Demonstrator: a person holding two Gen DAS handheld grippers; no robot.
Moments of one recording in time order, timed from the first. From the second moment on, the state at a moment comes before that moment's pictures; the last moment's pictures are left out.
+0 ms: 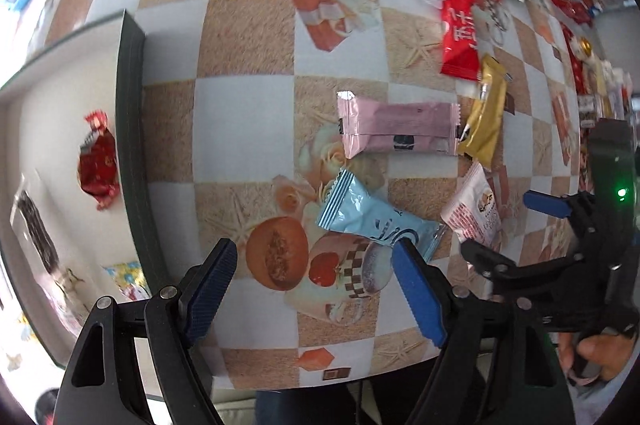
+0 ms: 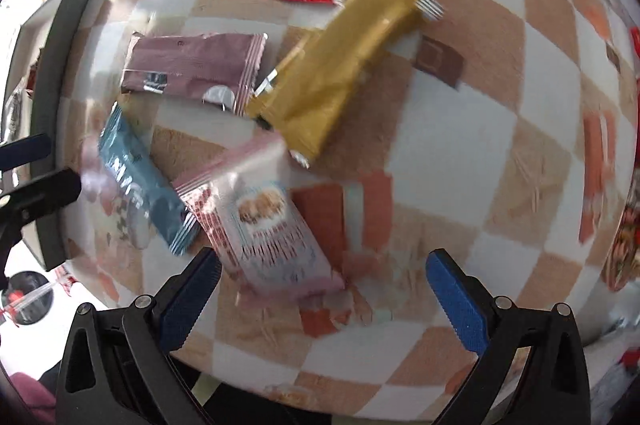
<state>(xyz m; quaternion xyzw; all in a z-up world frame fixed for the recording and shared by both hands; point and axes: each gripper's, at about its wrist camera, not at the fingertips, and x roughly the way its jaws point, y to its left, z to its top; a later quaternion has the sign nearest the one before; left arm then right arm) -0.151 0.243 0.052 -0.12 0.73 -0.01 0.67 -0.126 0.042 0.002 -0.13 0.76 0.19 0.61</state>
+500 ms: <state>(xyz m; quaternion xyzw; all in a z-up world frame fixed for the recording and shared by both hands) -0.133 0.172 0.078 0.16 0.64 -0.05 0.75 -0.101 0.062 -0.013 -0.16 0.75 0.18 0.62</state>
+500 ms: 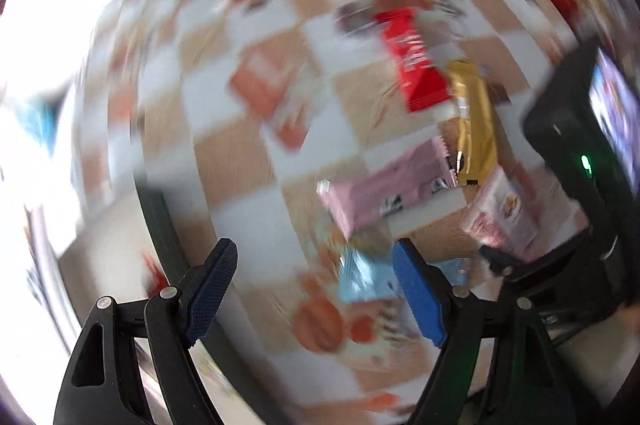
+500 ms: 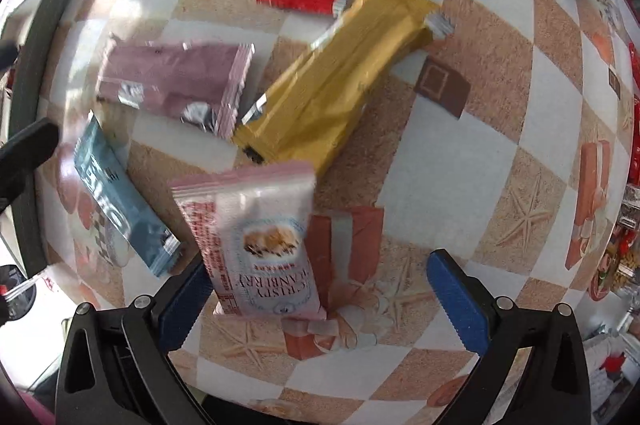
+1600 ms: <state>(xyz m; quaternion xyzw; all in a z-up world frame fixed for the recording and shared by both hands) -0.099 0.132 0.033 0.16 0.67 -0.19 0.70 -0.102 -0.022 0.026 0.04 0.77 0.15 0.62</state>
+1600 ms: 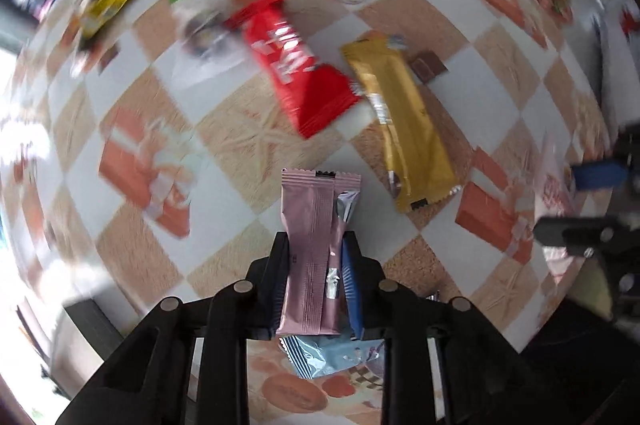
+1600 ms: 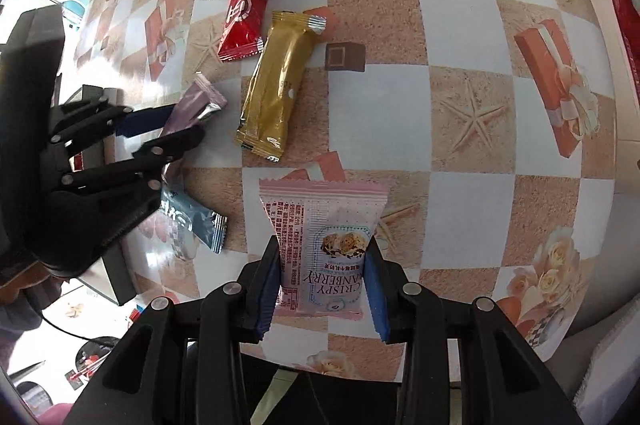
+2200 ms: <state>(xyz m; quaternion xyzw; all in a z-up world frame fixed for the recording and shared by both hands) -0.120 0.224 0.097 -0.01 0.63 -0.12 0.77 -0.096 0.019 0.058 0.04 0.76 0.14 0.63</state>
